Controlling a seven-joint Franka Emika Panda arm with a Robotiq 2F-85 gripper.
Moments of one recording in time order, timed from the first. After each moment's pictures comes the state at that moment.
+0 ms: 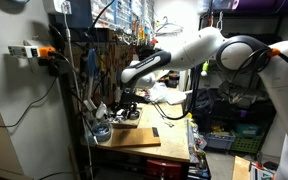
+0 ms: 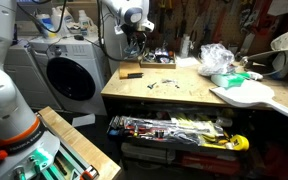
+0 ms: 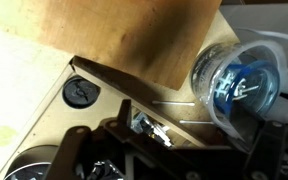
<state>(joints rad) 0.00 0.52 0.04 -1.61 0.33 2.29 0.17</state>
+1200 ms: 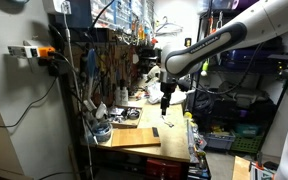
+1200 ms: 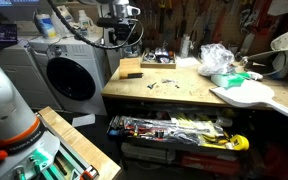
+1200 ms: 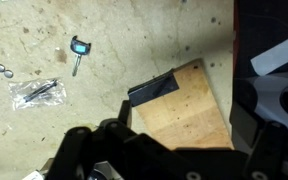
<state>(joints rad) -0.05 -0.17 -0.02 -2.29 -0.01 2.18 -0.39</state>
